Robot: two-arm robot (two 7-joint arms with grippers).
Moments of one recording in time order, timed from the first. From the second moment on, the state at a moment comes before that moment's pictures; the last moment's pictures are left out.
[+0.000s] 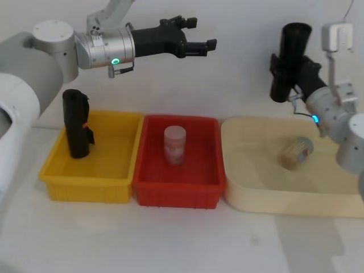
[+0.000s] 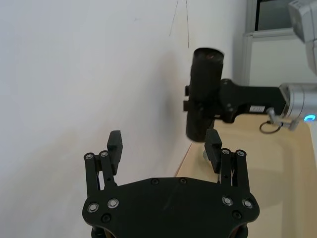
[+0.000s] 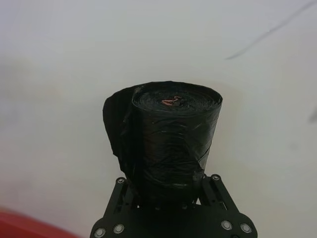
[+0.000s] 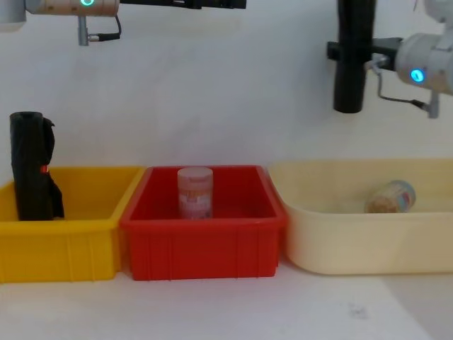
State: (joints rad) left arm -1.44 0.04 0.67 -0.10 -0.56 -0.27 -1.06; right arm 0.92 0.08 -0.26 -0.75 0.15 -0.10 0.22
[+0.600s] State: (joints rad) left arm -1.44 0.04 0.67 -0.10 -0.56 -0.27 -1.06; right arm 0.79 0.21 -0.22 -1.03 0.23 0.08 0.37
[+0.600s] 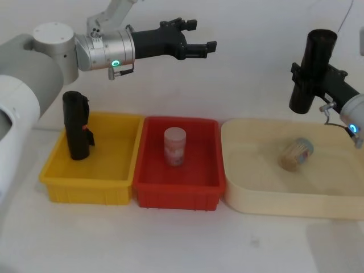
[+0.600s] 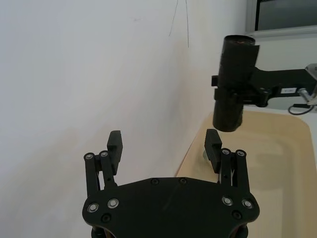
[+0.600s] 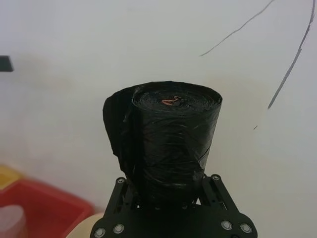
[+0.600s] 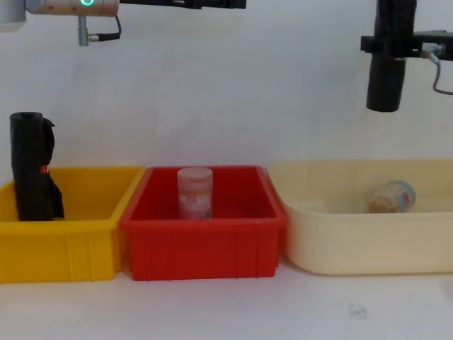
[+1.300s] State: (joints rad) left arm -1.44 0.04 0.67 -0.10 -0.56 -0.27 -1.06; right arm 0.72 0.29 -0.24 -1.15 0.24 0.17 0.43
